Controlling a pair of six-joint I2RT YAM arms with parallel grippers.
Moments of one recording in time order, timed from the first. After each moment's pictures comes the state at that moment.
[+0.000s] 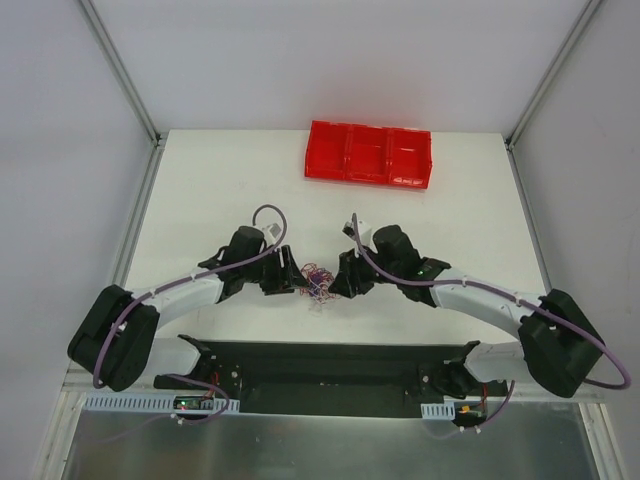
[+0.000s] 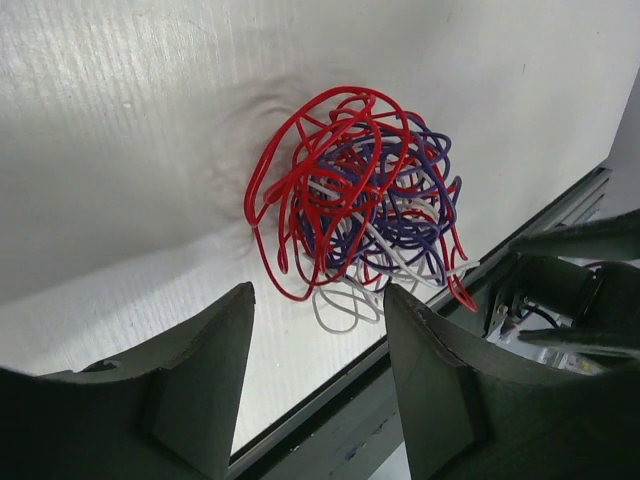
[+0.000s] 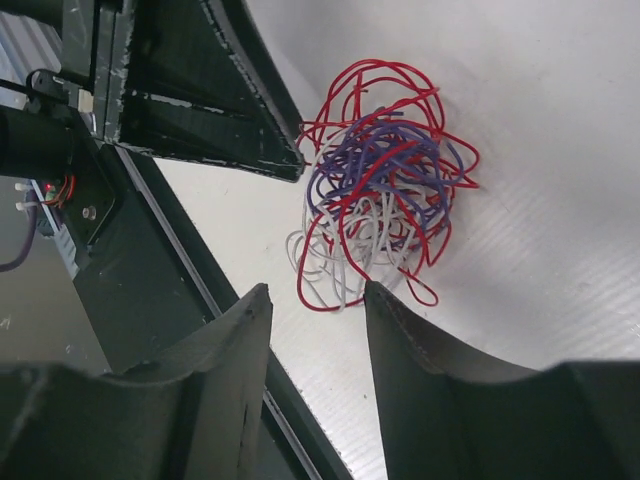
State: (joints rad) left arm -0.51 1.26 0.49 -0.02 0.45 -0.81; right arm 0.77 1.28 0.66 -0.01 -0.41 0.35
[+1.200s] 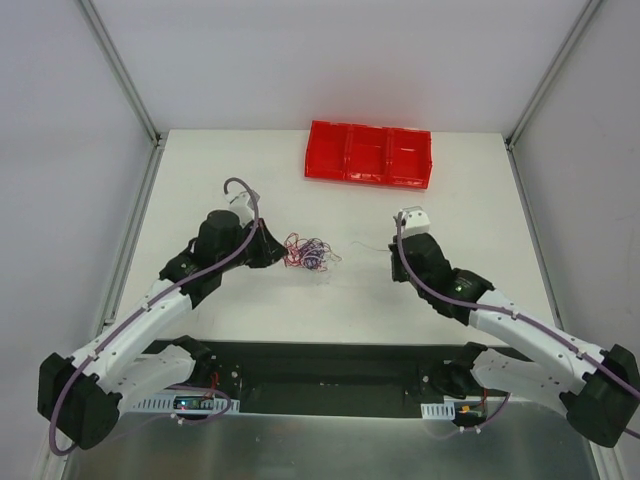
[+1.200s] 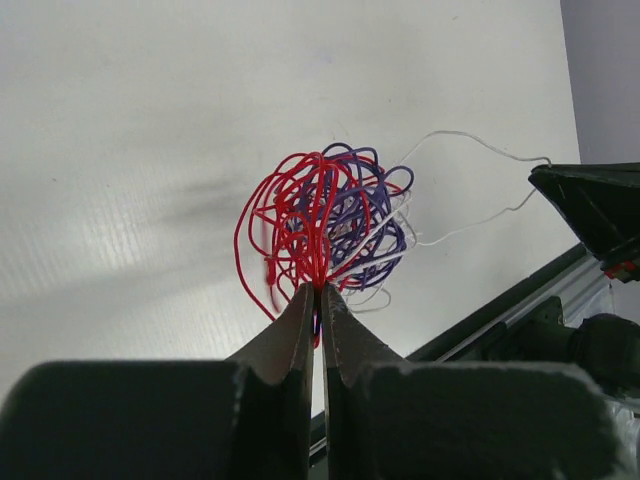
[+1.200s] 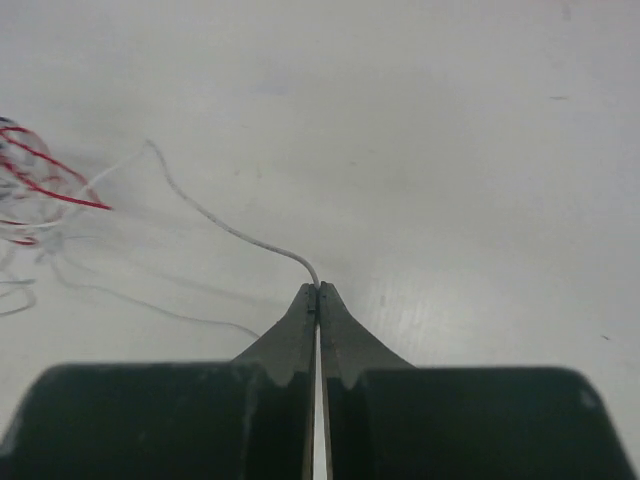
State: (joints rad) left arm -0.52 0.95 0.67 -0.26 0.22 -0.67; right arm 0.81 0.96 0.66 -0.31 0.34 0.32
